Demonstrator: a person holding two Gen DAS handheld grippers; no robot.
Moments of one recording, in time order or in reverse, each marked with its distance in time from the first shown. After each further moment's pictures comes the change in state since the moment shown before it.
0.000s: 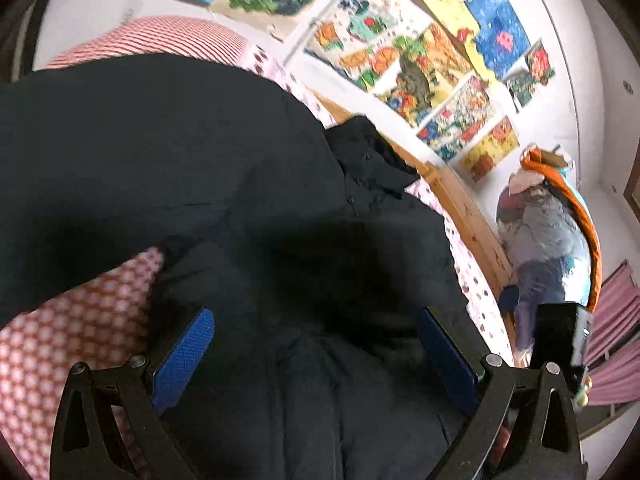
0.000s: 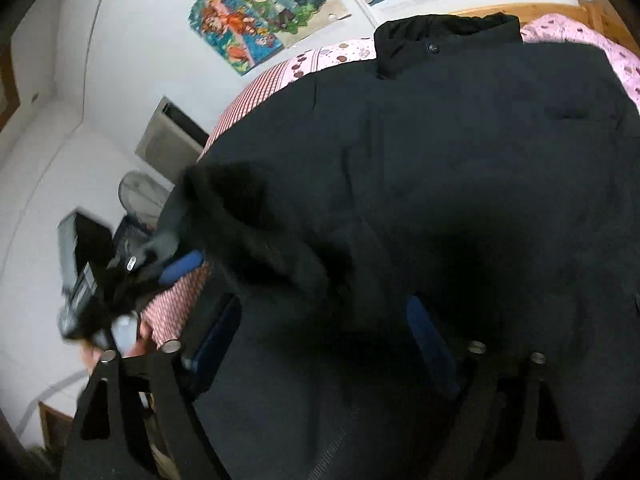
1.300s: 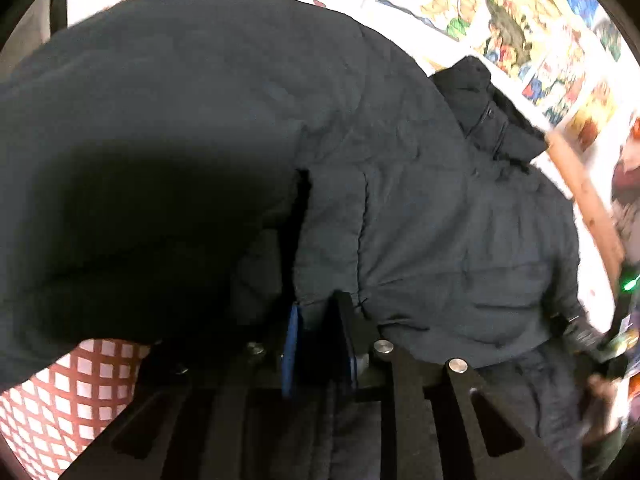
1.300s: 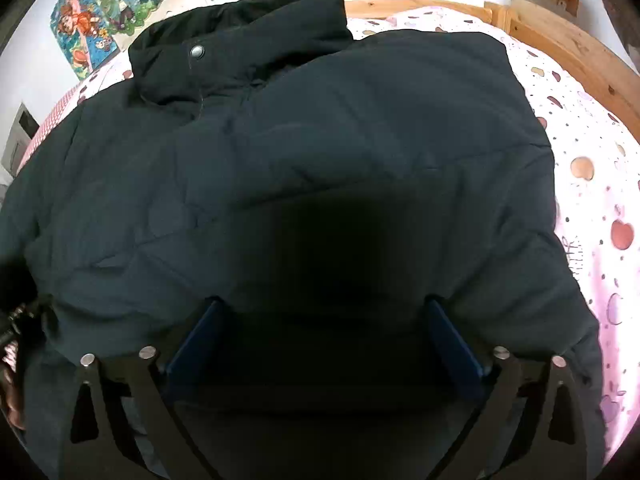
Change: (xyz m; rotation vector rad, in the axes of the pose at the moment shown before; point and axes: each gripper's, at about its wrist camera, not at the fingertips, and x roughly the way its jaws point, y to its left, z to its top) left arm 0.104 0.026 0.026 -0.014 0.085 0.375; right arm 0.020 -0.157 0.058 0.060 0.020 -0.537
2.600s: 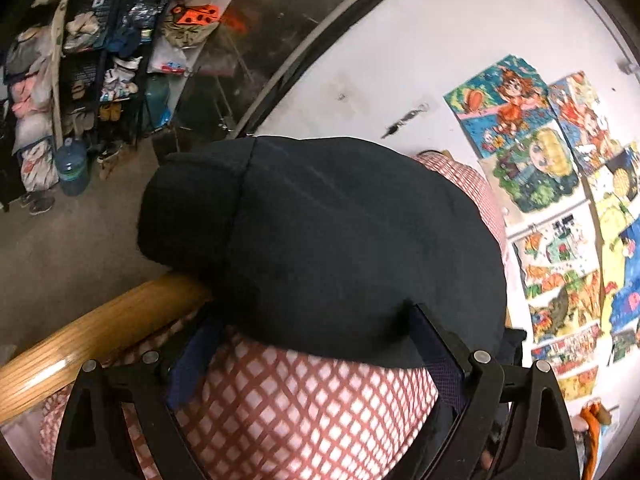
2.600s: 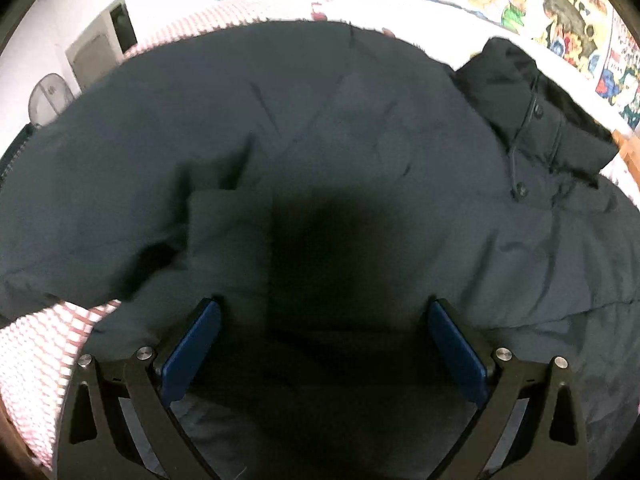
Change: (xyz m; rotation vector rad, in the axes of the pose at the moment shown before) left arm -0.173 0.267 -0.107 -0.829 -0.335 0.007; right arm -0.027 0.244 -0.001 -0.347 0.017 0.074
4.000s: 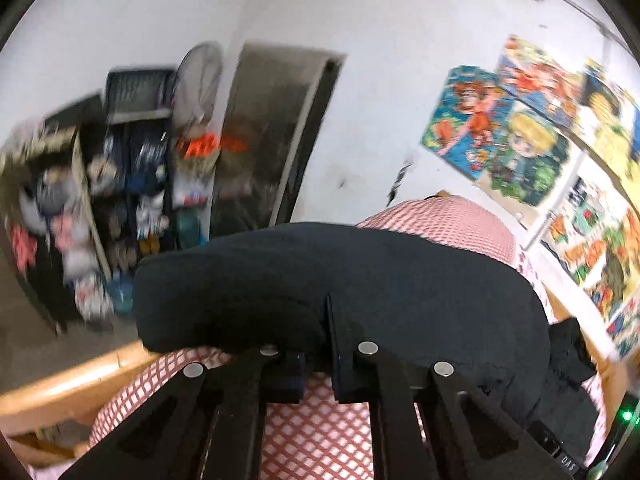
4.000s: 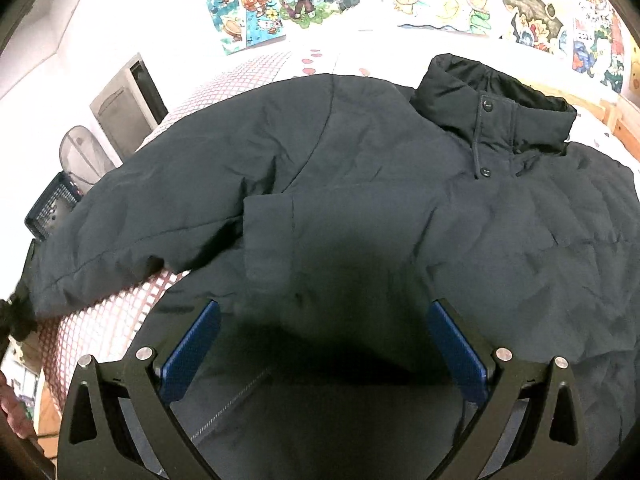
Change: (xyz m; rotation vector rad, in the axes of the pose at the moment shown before) left arm -0.071 -0.105 -0.060 0.355 -0.408 0.221; right arm -0.073 -0.012 -0.054 0.106 -0.148 0.125
